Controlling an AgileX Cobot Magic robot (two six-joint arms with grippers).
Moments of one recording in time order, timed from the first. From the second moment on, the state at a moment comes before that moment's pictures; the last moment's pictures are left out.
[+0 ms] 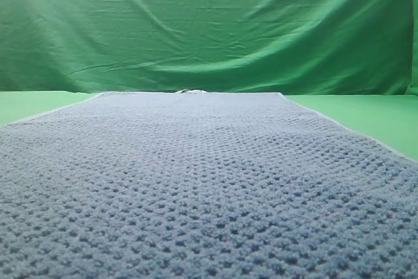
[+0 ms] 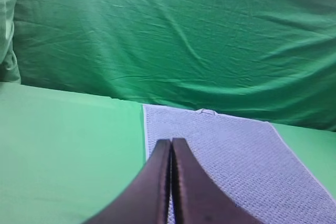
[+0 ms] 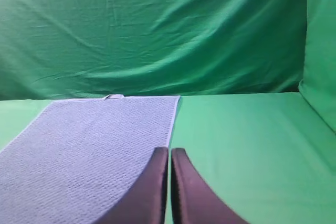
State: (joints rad) left arm -0.03 0.16 -0.31 -0.33 0.21 0.07; right arm 0.09 0.29 -0.34 0.53 0.23 -0.43
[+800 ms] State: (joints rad) left arm -0.07 0.47 -0.56 -0.27 0.45 0.08; right arm 0.11 0.77 -0.67 0.50 0.48 -0.46
